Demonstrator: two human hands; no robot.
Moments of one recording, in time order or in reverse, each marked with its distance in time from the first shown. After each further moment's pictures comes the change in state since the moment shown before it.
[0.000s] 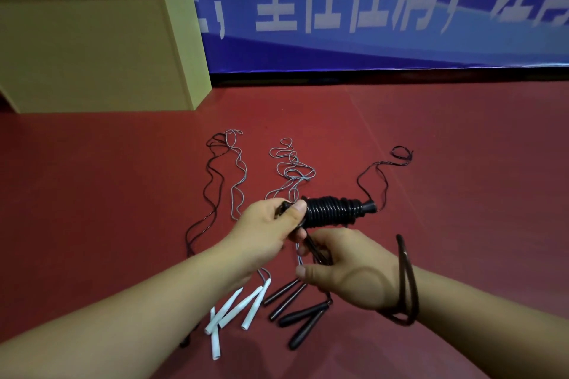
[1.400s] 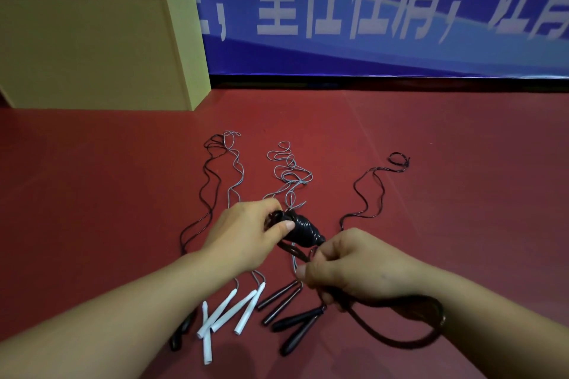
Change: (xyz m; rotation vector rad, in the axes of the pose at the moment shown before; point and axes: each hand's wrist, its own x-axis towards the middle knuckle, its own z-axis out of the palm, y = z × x) left_hand 0.014 -0.016 -0.024 0.852 0.181 0.238; right_hand -0.015 -0.023 -0.019 0.357 -0.179 0.265
